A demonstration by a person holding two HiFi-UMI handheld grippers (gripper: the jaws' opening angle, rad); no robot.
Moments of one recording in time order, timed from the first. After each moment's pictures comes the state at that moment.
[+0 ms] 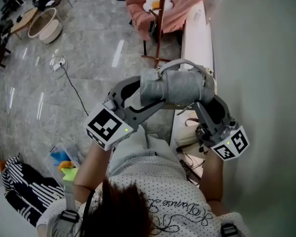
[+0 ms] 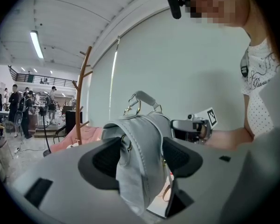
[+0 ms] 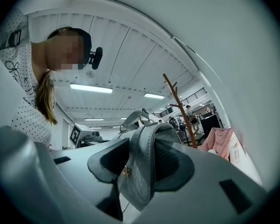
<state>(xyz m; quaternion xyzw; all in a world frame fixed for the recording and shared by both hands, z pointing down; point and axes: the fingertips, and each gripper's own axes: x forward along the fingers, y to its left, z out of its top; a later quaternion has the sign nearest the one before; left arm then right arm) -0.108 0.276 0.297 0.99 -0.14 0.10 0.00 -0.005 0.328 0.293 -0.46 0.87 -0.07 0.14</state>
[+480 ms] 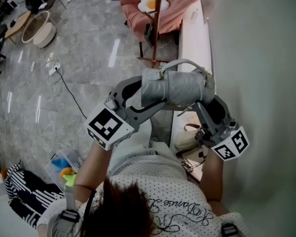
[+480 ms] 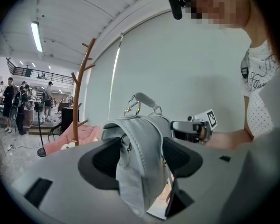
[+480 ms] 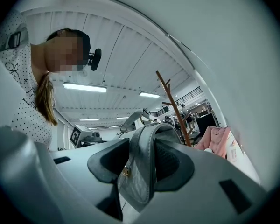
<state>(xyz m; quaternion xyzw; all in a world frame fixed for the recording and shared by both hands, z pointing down) -0.084 0.213 0.308 0.99 -0.12 0.09 0.02 0.017 0.270 0.304 -0.48 0.86 -0.08 0.14</state>
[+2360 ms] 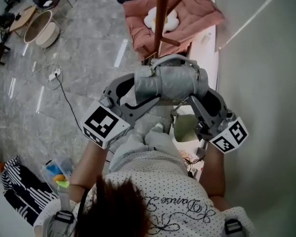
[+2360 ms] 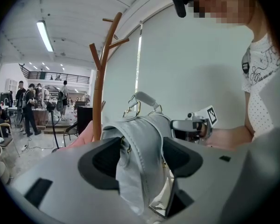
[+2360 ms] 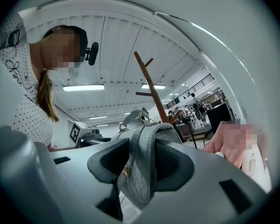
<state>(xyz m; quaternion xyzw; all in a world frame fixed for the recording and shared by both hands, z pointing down) 0.020 -0.076 0.319 0.97 -0.21 0.13 0.04 0.129 -0.039 0.315 -0.40 0.90 -0.11 0.11</state>
